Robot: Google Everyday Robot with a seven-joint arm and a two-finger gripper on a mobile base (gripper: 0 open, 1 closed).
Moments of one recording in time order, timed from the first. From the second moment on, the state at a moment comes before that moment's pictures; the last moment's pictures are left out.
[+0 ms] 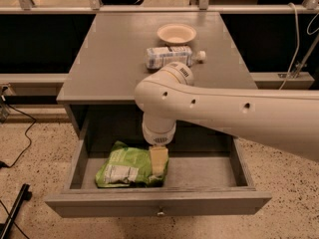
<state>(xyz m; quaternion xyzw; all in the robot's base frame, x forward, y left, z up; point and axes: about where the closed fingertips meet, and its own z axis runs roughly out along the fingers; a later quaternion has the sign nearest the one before) 0.513 0.013 0.694 -0.75 0.66 -0.02 0.10</state>
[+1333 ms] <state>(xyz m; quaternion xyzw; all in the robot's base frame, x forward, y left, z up) 0.504 0.059 0.628 -0.75 0.64 0.05 0.11</state>
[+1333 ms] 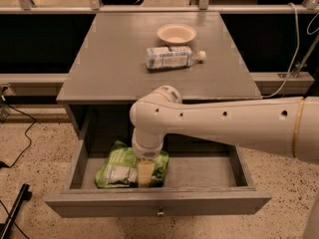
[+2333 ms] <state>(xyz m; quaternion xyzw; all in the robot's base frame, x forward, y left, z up) 0.498 0.067 0.623 -0.75 0.64 0.09 0.14</state>
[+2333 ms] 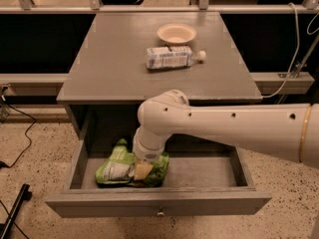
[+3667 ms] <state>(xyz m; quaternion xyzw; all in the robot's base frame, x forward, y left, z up) 0.472 0.012 0.804 -0.77 0.57 0.10 0.28</state>
